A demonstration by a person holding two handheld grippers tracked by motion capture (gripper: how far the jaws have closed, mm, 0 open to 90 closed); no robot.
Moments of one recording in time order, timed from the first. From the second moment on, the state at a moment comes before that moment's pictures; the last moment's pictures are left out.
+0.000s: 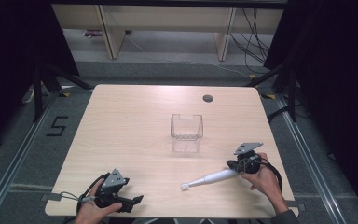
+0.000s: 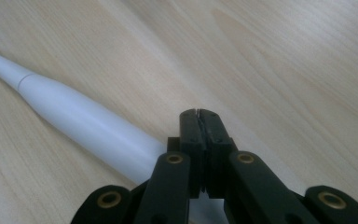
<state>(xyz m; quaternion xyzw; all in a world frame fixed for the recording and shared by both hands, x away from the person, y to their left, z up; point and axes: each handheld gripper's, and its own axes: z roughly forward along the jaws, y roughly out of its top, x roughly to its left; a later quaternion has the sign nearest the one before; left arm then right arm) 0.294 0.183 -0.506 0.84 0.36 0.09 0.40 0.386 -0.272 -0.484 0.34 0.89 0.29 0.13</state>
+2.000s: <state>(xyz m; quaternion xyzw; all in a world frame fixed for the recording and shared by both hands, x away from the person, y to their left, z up) 0.295 0.182 -0.508 0.84 0.36 0.09 0.40 0.367 -0.217 -0.460 0.14 0.96 0.19 0.12</state>
